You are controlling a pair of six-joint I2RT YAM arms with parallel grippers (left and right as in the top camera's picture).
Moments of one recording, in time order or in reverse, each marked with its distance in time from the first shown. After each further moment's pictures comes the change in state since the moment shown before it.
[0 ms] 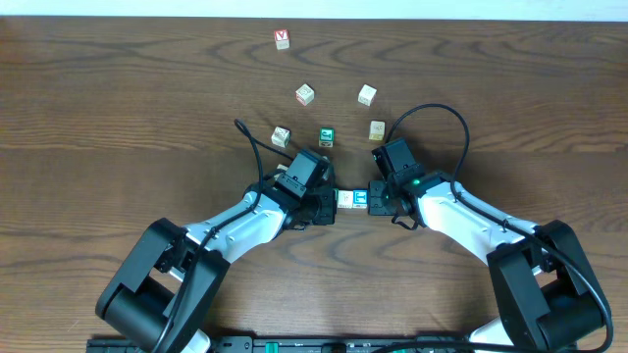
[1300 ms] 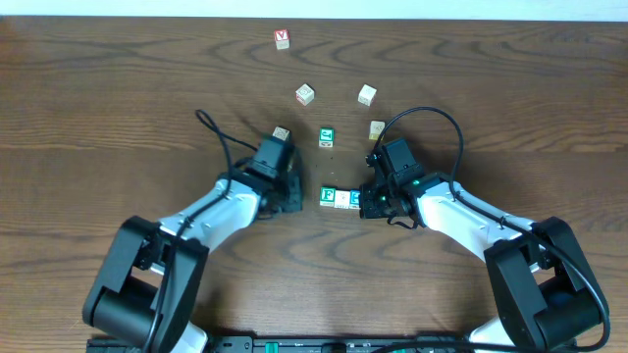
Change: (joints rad) left arm 0.180 -0.016 0.008 -0.110 -0.105 0.114; right arm -0.002 0.013 -0.008 0.055 -0.209 -0.074
